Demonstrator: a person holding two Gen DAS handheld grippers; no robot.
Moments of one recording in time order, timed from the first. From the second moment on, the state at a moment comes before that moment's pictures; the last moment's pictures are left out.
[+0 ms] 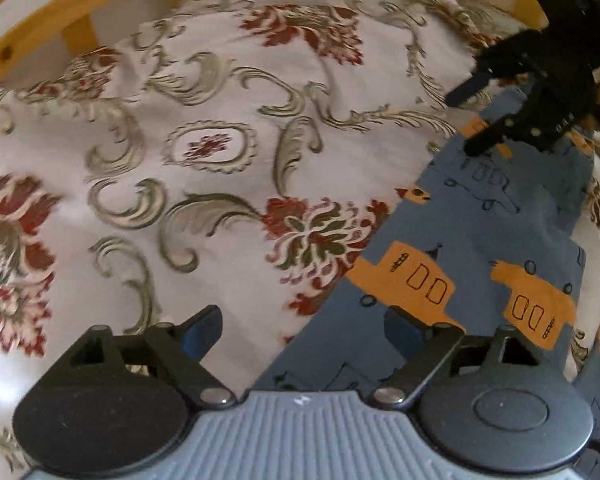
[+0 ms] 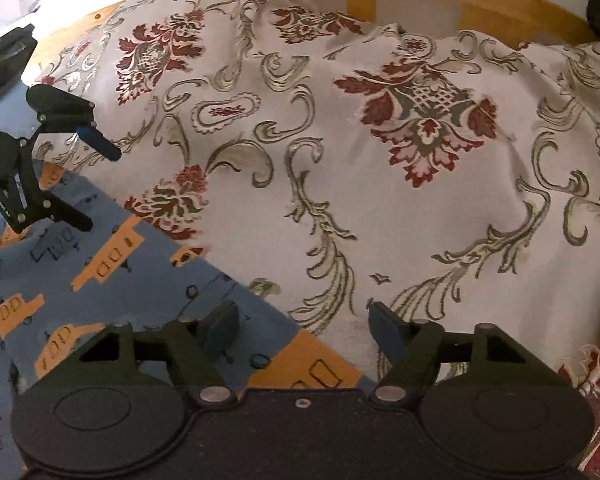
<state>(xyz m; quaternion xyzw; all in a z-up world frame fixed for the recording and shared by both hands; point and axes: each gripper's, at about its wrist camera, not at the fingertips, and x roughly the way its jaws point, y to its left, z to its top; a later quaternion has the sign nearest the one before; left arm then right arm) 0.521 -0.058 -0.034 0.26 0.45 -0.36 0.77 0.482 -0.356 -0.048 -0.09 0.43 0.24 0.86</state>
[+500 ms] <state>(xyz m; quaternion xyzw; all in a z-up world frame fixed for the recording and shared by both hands) 0.526 -0.070 -0.056 0.28 0.52 -0.39 0.70 0.465 -0.363 -0.054 -0.12 0.43 0.29 0.85</state>
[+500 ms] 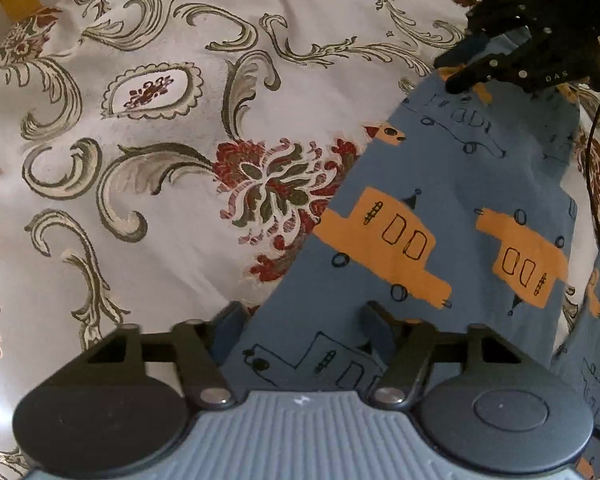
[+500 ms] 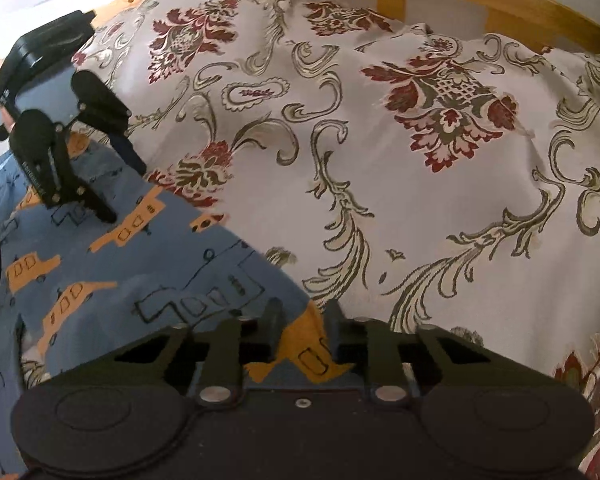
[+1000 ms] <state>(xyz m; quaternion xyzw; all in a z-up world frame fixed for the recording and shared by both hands) 0.469 -0.079 -0.027 0.27 0.40 -0.22 0.85 0.432 -0.353 -0.030 -0.17 0.33 0.21 0.90</state>
